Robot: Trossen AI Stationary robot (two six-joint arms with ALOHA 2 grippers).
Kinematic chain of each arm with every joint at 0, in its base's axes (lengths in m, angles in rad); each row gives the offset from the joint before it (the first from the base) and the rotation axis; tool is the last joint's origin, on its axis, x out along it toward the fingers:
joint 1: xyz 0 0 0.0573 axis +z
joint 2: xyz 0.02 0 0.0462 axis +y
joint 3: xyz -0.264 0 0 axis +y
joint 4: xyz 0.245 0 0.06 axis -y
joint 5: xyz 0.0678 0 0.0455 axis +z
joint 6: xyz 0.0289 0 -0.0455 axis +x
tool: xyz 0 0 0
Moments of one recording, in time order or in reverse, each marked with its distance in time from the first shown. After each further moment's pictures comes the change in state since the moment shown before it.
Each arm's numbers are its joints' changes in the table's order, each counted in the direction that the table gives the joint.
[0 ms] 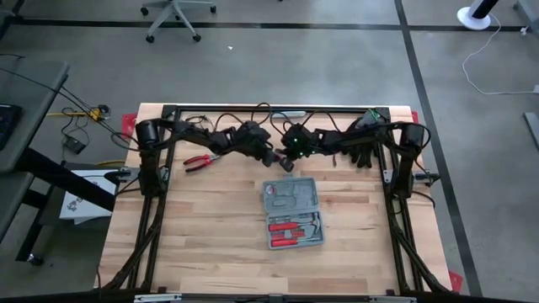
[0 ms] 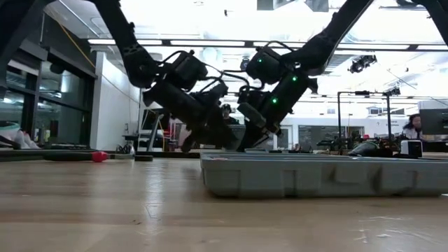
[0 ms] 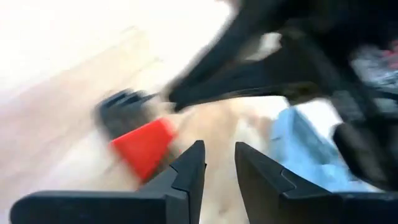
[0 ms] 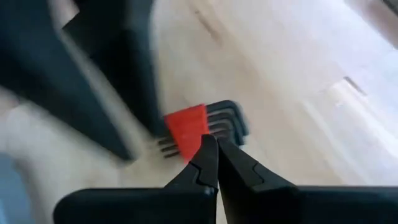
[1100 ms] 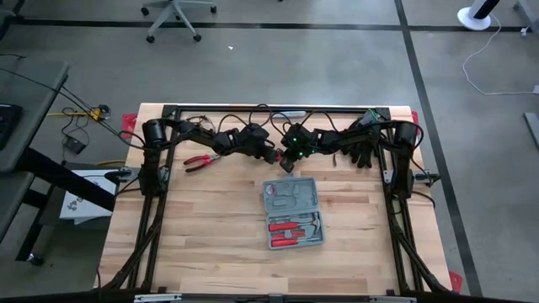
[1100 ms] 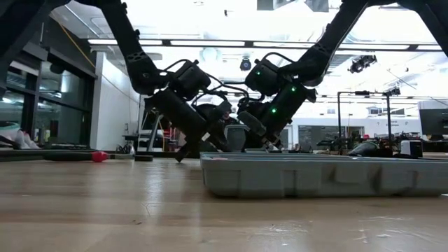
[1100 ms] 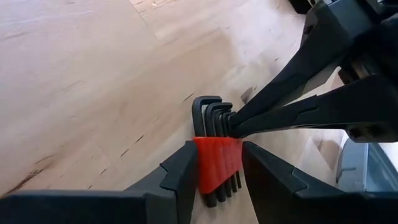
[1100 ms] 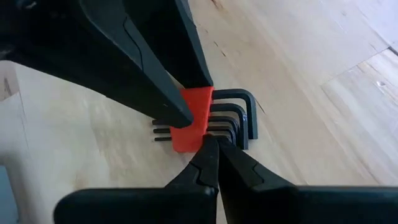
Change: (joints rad) left arm -0.016 0.110 -0.006 -0.025 0.149 -0.076; right arm -0.024 0.071 0.001 0.048 0.109 0.027
